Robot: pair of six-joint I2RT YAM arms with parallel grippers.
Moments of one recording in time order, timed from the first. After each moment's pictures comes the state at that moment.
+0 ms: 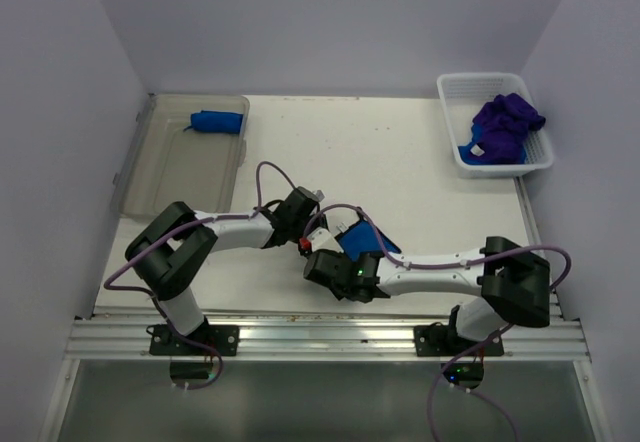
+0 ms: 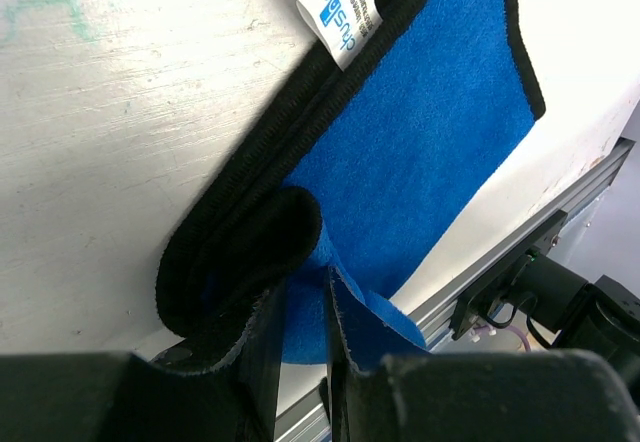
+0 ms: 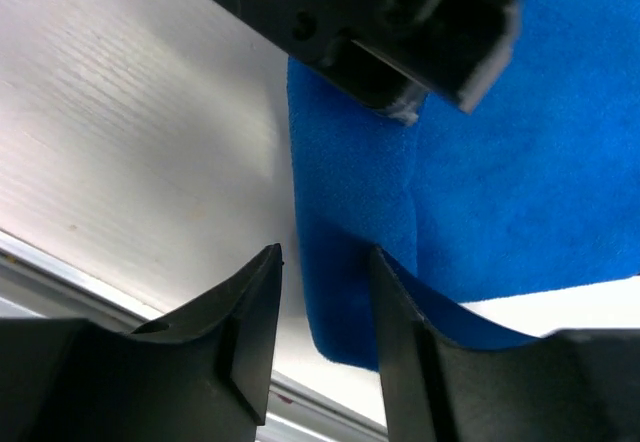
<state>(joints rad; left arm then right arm) -0.77 1.72 0.84 -0.07 0.33 -0.95 1.28 1.53 0.88 -0.52 0.46 0.48</state>
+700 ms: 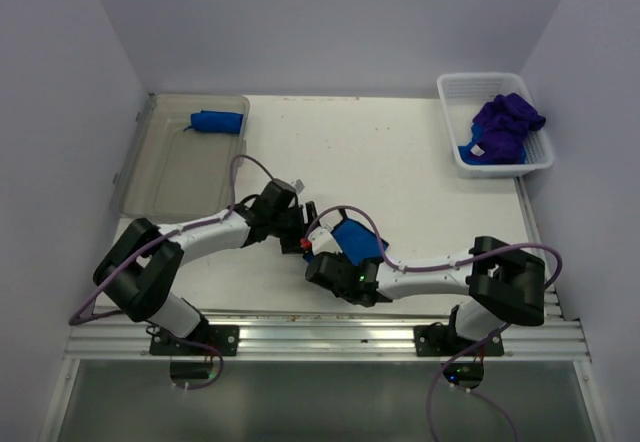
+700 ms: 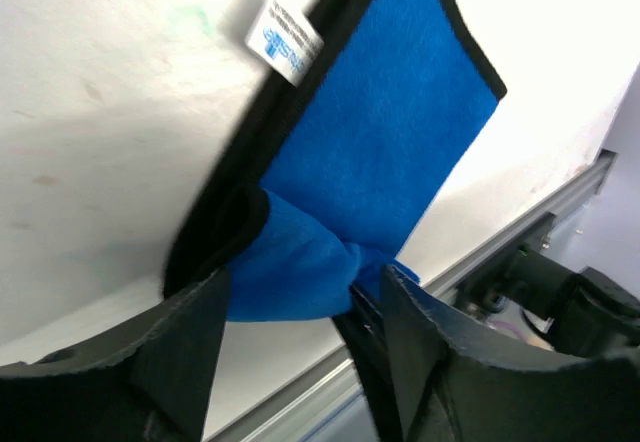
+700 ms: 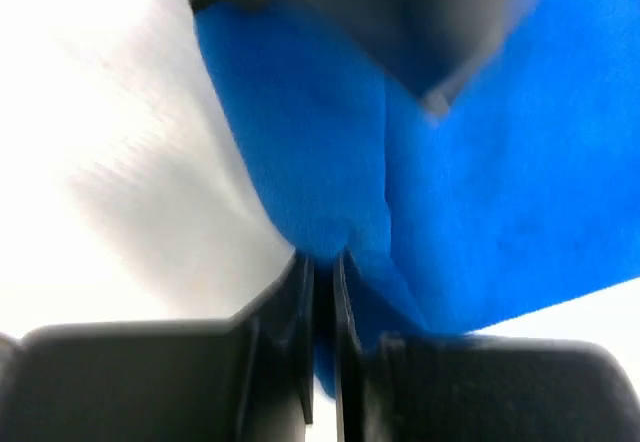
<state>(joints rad) -0.68 1.57 0.79 -0.15 0.33 -0.89 1.28 1.57 0.78 -0.30 0.55 0.47</state>
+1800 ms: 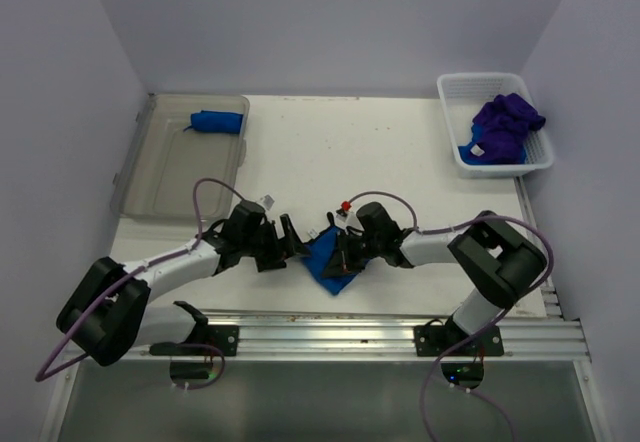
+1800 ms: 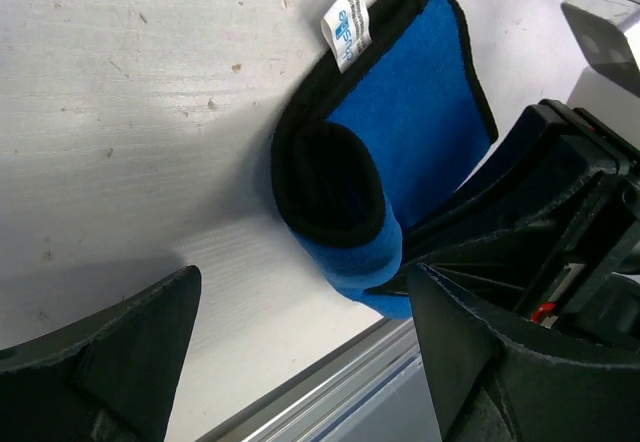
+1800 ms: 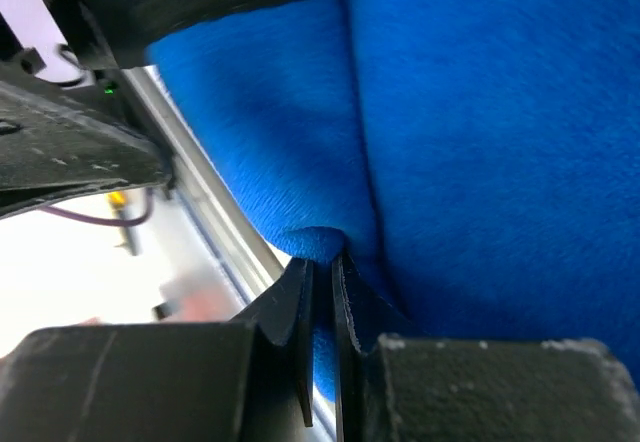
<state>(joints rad) -0.57 1.25 0.48 -0.08 0.32 -0.92 0.74 1.62 0.59 0.21 -0.60 0.76</state>
